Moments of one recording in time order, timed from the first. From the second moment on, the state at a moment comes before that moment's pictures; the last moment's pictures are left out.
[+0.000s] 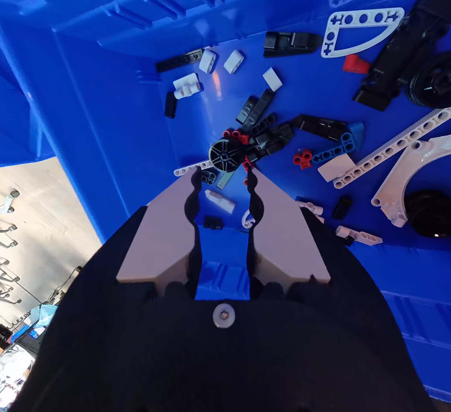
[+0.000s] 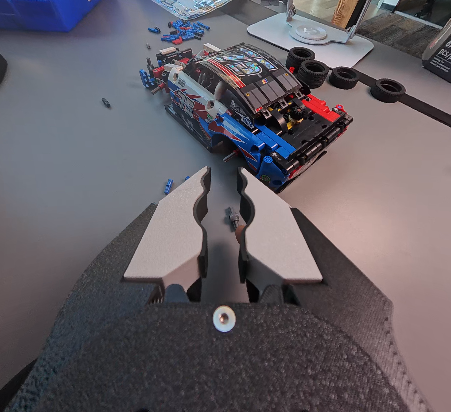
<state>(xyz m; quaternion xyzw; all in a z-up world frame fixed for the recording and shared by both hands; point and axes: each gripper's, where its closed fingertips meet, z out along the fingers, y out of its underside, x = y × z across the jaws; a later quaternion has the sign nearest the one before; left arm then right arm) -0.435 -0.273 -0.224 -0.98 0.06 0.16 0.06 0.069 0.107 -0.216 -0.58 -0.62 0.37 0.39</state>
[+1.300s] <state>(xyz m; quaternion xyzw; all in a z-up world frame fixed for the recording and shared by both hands) -0.226 -0.272 -0.231 -0.99 0.04 0.01 0.13 0.065 0.102 -0.210 -0.57 -0.62 0.39 0.39</state>
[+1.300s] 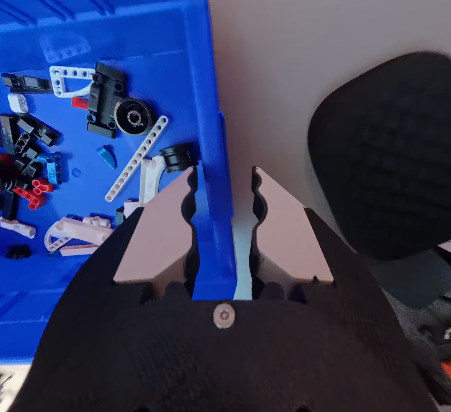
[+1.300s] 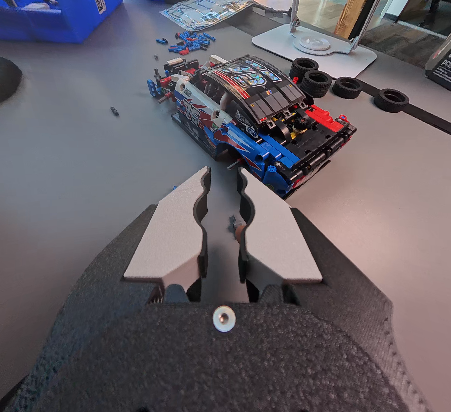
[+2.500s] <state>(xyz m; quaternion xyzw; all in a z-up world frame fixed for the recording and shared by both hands) -0.227 -0.273 -0.192 -0.95 -0.09 0.05 0.29 0.071 0.090 -0.194 -0.54 -0.62 0.41 0.40</state>
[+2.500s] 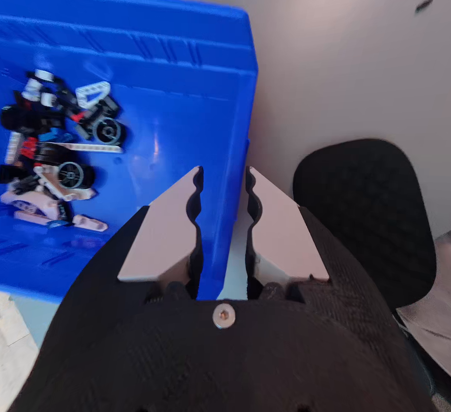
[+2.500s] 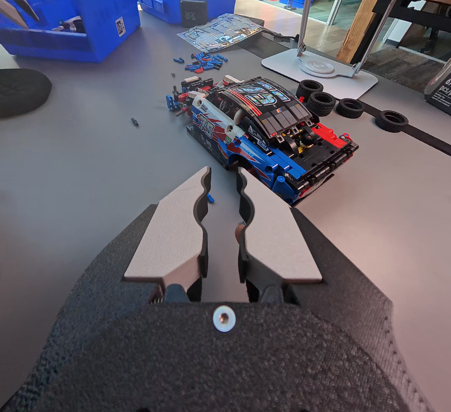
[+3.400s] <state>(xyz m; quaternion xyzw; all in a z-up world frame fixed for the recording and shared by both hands) -0.417 -0.293 -0.244 -0.99 -0.13 0.03 0.07 0.071 0.097 -0.196 -0.55 -0.60 0.41 0.41</state>
